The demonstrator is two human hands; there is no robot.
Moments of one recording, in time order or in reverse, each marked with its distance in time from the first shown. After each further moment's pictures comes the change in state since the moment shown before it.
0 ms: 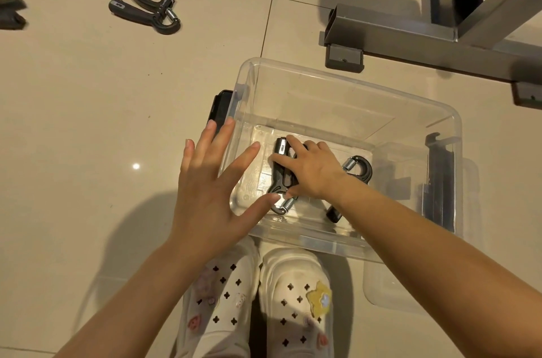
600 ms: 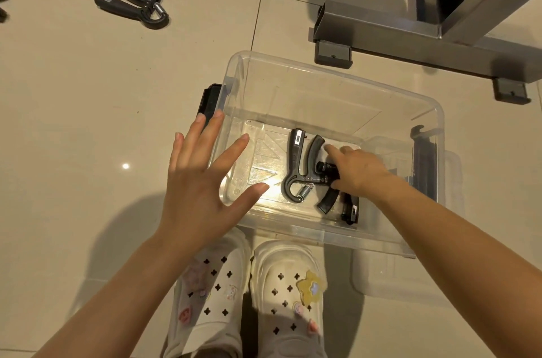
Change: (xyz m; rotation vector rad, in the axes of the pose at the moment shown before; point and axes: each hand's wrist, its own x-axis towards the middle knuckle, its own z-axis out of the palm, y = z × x) left_hand 0.000 0.003 -0.003 -0.003 -0.027 -0.050; right_hand -0.051 0.061 0.019 0.109 -0.154 0.296
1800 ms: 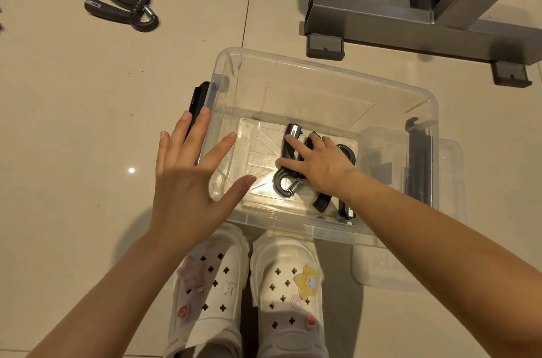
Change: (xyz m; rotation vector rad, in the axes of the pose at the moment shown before) left_hand 0.002 0.006 -0.001 0.100 -0.017 -0.034; right_hand 0.006 -0.039 0.005 -0.342 0.109 -0.288
